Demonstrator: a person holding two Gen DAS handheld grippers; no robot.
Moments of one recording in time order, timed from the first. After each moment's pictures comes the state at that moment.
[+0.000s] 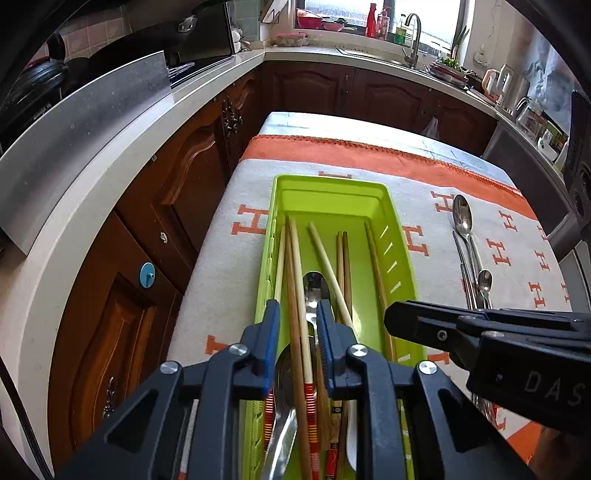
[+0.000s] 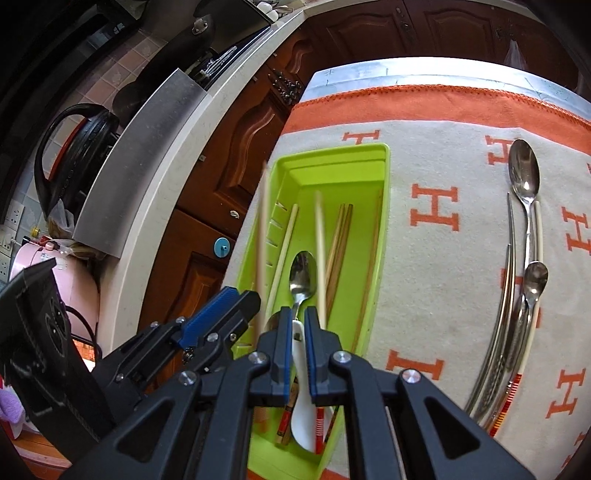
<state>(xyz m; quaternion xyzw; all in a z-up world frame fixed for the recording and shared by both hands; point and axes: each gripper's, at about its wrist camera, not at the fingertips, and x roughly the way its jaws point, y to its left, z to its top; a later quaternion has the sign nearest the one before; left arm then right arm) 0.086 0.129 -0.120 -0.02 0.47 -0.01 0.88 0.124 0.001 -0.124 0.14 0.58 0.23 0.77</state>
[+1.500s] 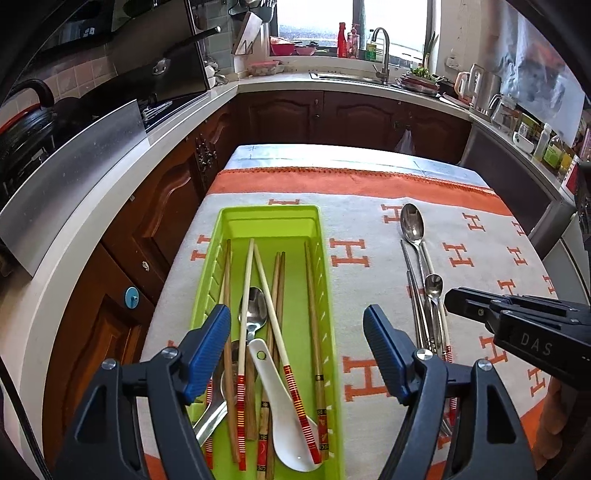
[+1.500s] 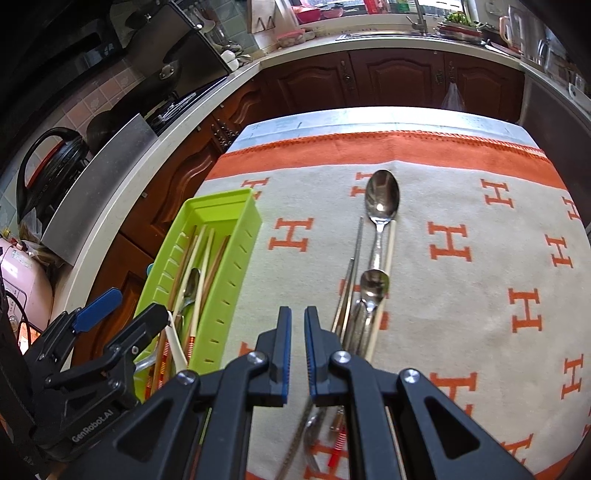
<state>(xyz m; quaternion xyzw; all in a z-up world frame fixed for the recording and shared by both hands) 0.060 0.062 -0.090 0.01 0.42 -0.03 0.91 0.094 -0.111 -0.116 0.09 0.50 0.15 0.85</state>
